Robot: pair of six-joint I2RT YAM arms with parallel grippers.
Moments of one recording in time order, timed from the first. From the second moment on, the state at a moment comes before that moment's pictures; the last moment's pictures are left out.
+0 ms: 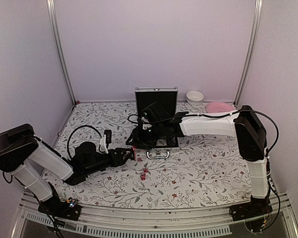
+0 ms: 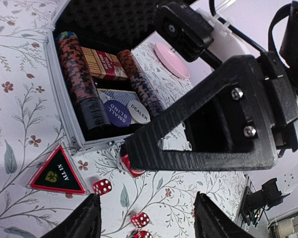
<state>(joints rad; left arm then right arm) -0.84 1.55 0.28 1.05 0.02 -0.76 0.95 2.14 1.66 -0.26 -0.35 0.94</state>
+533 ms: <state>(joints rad) -0.85 1.62 0.33 1.08 -0.07 -0.81 0.96 2.14 1.66 -0.24 -0.36 0.96</state>
